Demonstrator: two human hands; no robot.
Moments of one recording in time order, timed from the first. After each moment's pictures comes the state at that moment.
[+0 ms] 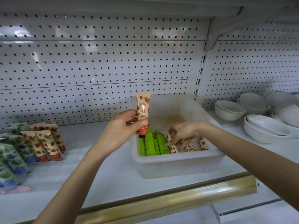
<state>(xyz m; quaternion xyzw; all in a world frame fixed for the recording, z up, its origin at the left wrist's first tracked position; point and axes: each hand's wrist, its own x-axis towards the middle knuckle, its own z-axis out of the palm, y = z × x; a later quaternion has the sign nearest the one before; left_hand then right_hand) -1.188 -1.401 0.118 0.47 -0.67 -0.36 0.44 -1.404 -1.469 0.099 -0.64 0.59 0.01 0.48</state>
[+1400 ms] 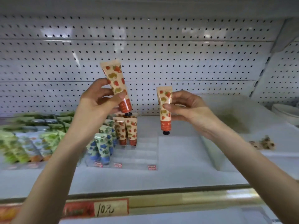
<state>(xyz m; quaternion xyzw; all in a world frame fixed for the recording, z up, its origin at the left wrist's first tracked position) -0.968 -1.330 0.171 0.47 -0.57 -0.27 0.62 -1.189 -1.392 0.150 -0.64 0.35 -0.47 0.50</state>
